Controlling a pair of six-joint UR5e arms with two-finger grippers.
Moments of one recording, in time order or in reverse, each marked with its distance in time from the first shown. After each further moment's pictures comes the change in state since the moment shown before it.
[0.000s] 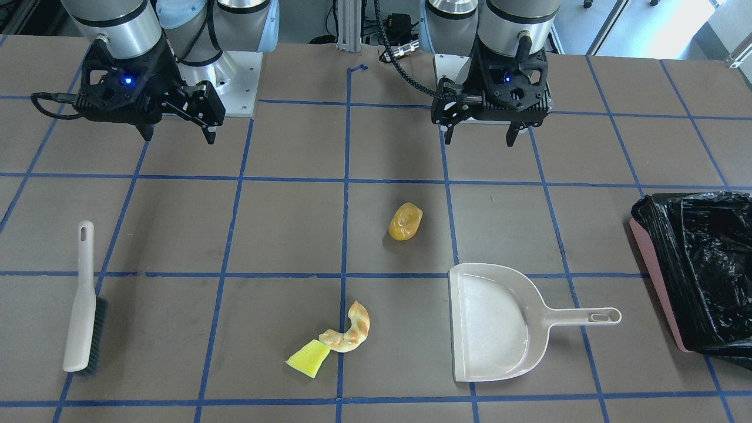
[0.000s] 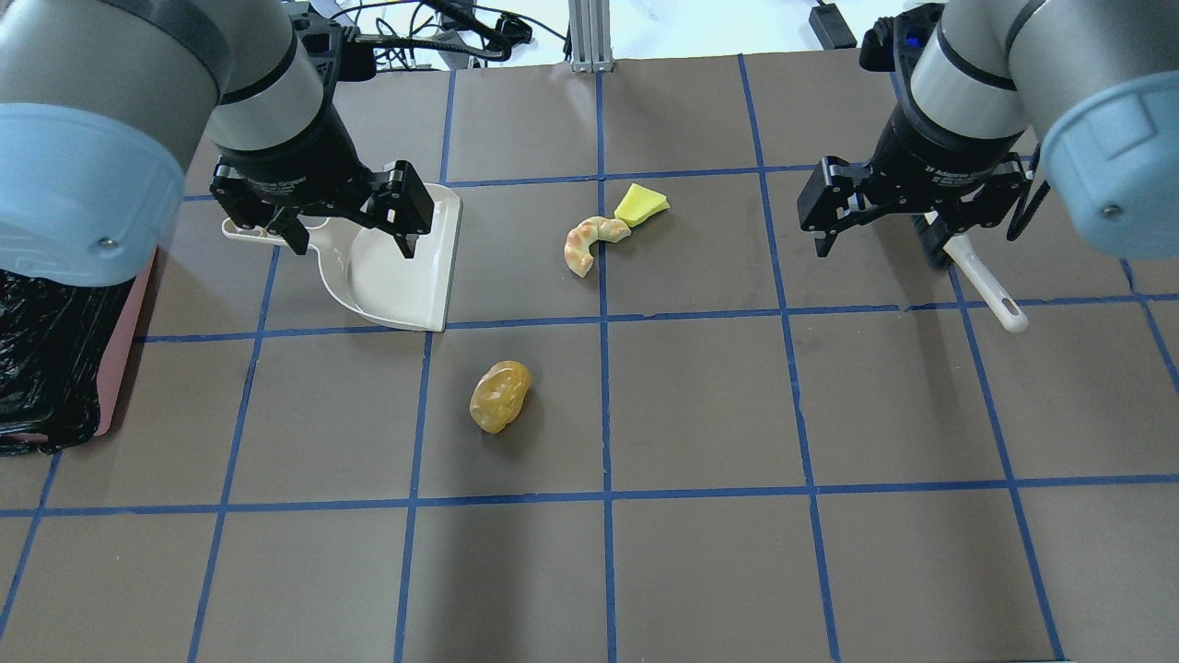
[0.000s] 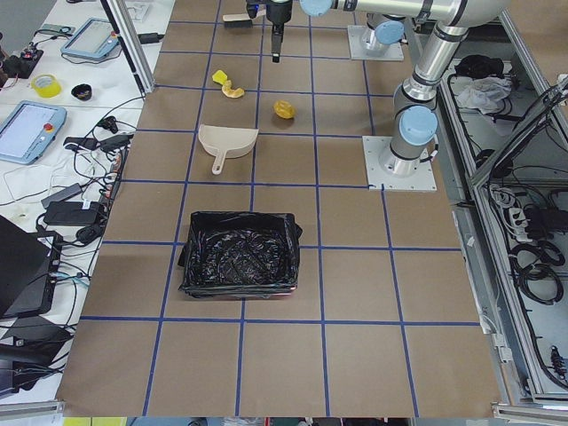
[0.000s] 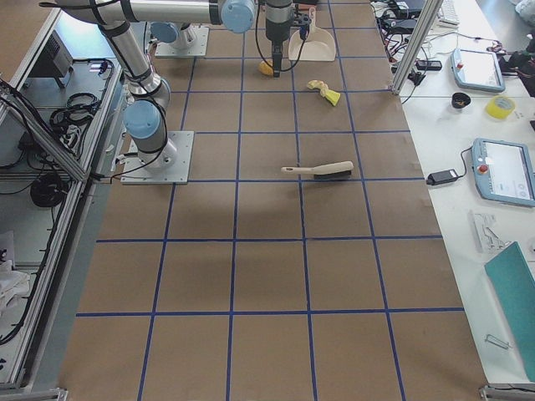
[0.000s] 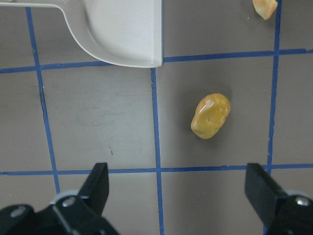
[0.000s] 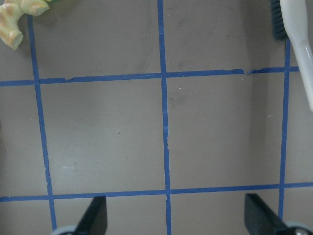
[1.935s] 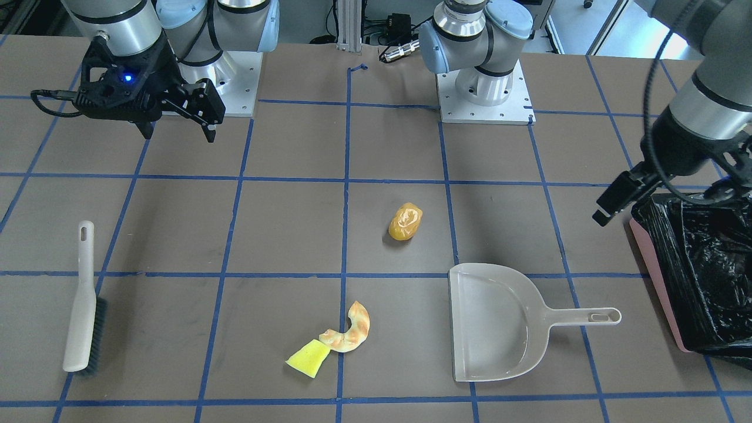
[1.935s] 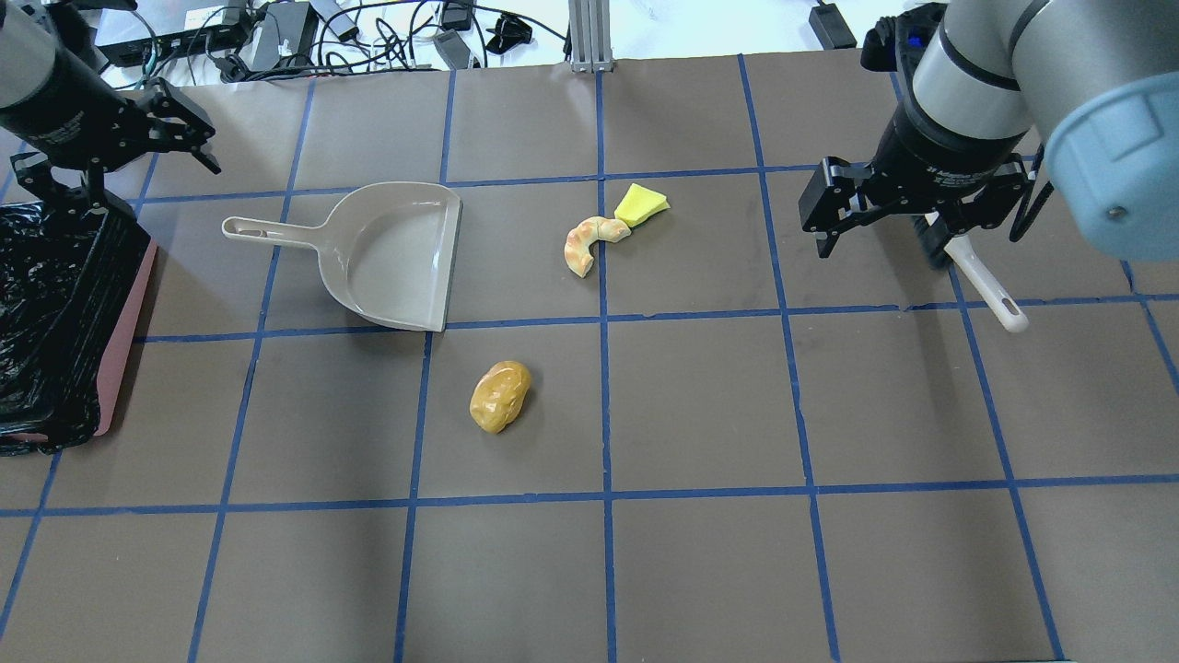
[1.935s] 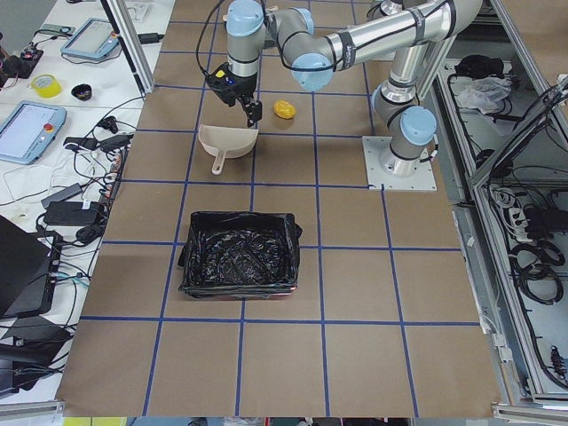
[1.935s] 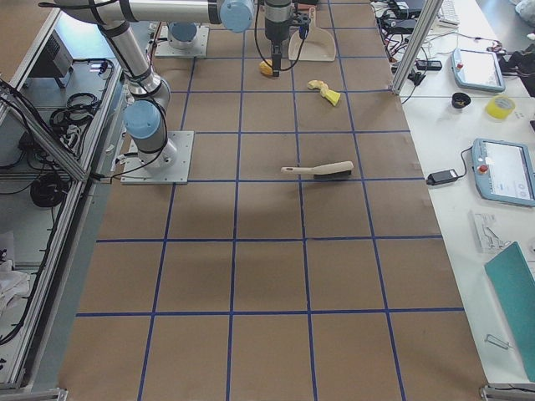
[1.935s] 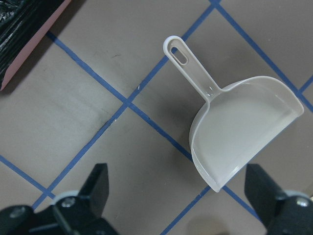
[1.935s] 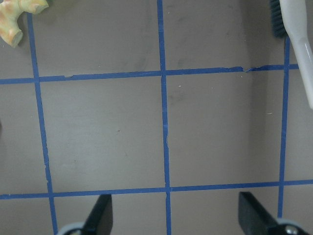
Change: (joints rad) left arm 0.502 -0.120 0.003 0.197 -0.112 -0.328; right arm -0.001 -0.004 0.000 0.011 0.000 -0.001
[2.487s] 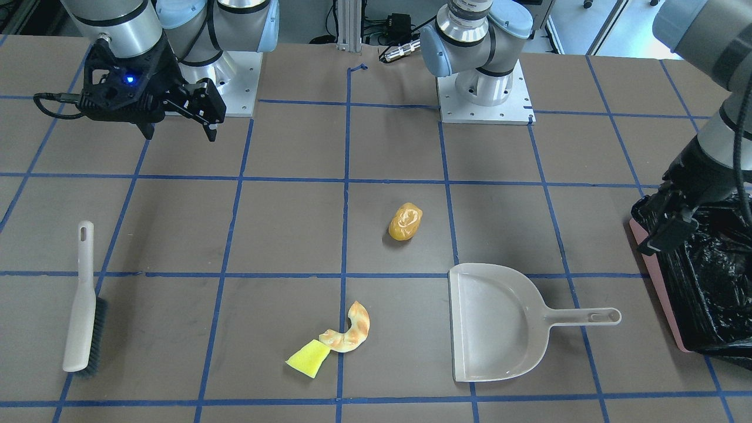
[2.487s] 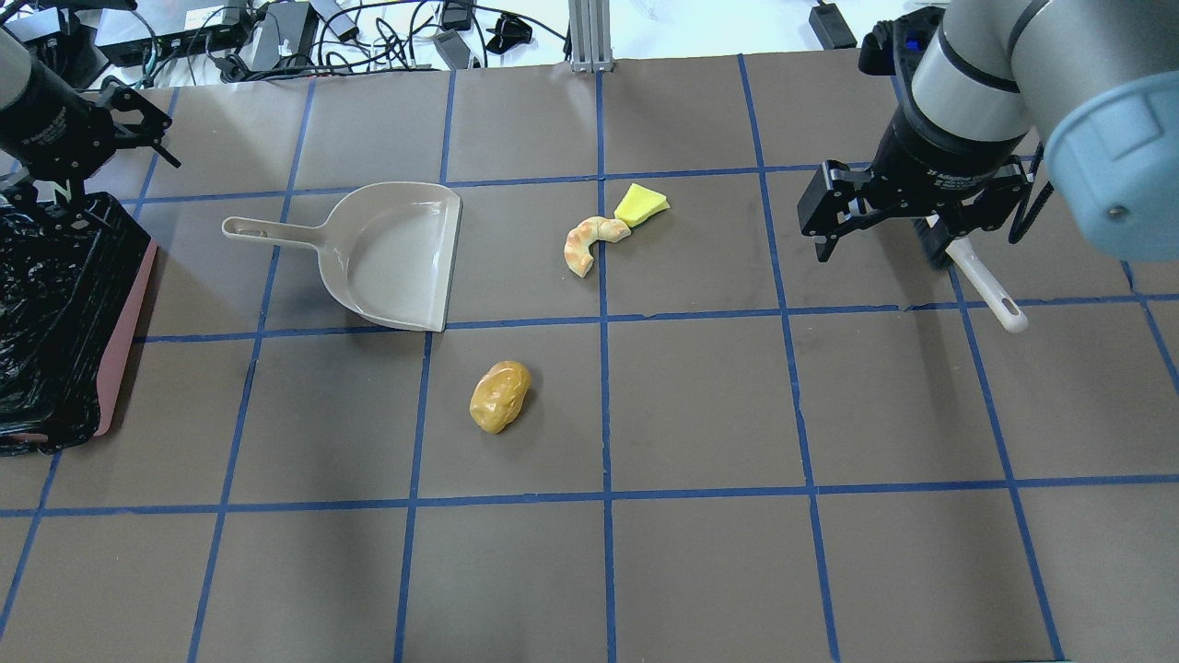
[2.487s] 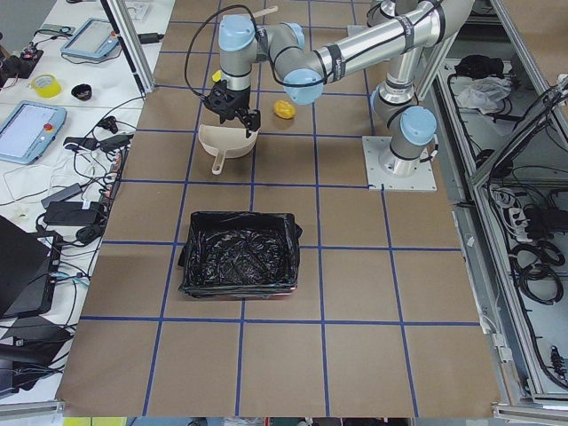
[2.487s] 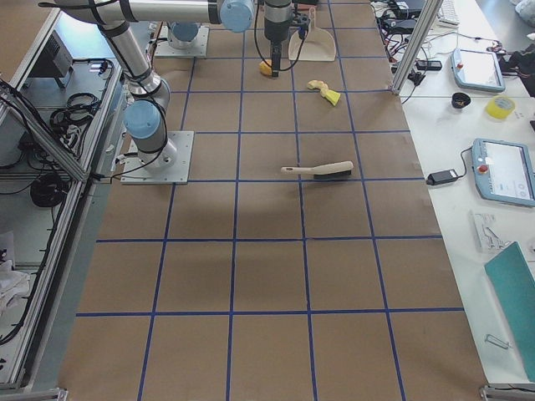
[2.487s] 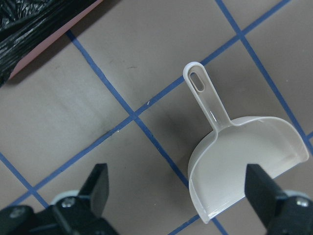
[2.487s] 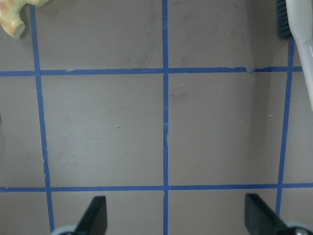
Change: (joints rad) left arm 0.008 -0.071 0.006 0.054 0.043 -0.404; right arm 0.001 0.003 0.000 0.004 0.002 -0.038
